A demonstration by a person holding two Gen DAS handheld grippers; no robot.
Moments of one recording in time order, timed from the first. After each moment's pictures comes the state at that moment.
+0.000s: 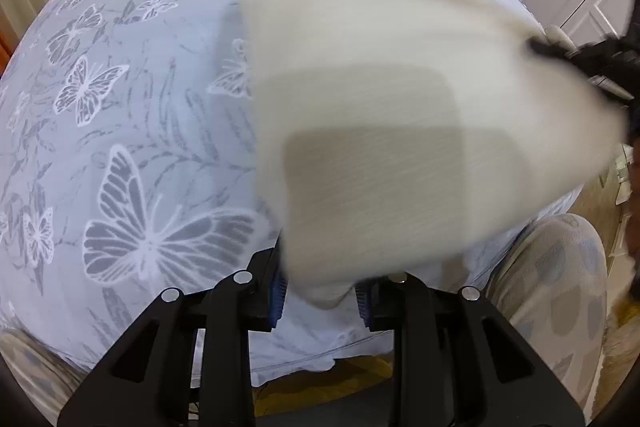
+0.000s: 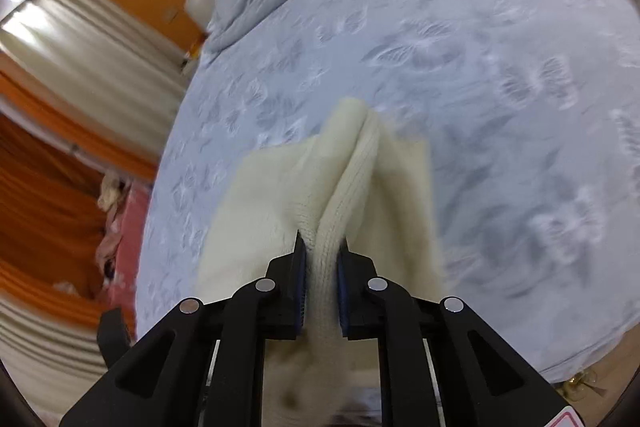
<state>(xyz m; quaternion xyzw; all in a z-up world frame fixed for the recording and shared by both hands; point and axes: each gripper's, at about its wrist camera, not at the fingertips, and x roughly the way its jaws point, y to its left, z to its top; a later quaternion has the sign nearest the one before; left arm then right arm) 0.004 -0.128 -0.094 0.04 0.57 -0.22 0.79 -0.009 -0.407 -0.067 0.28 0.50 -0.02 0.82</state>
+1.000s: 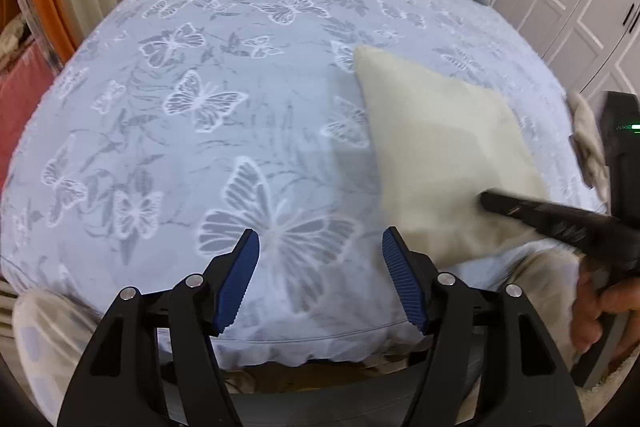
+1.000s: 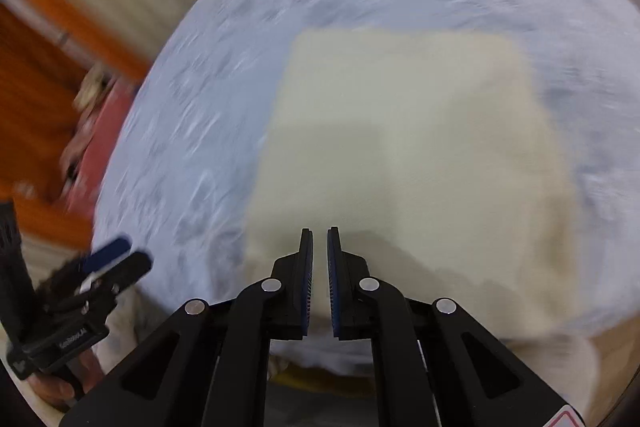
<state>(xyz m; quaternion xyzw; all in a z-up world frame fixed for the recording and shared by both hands) -0.016 -0.046 -0.026 -0.01 0.51 -0.15 0.85 -0.023 -0.290 -0.059 0.20 0.55 0.02 0.81</state>
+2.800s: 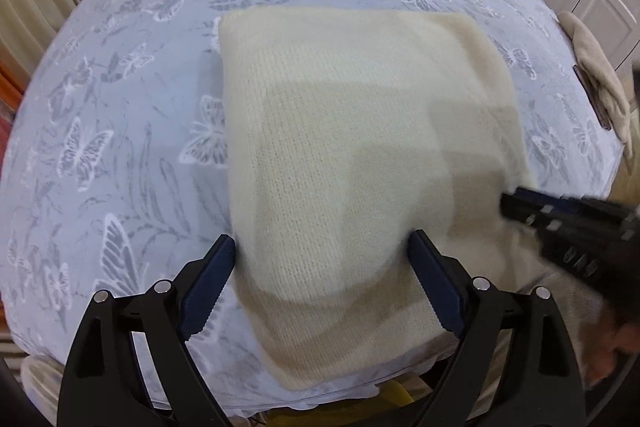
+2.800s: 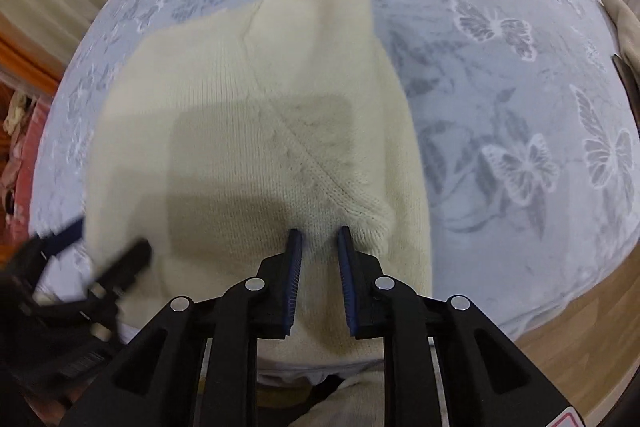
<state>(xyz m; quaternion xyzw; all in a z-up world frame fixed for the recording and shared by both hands) 0.023 -0.185 -0.086 0.11 0.55 -0.18 0.81 -0.013 -0.361 -0.078 0.17 0.58 -0.07 0.79</state>
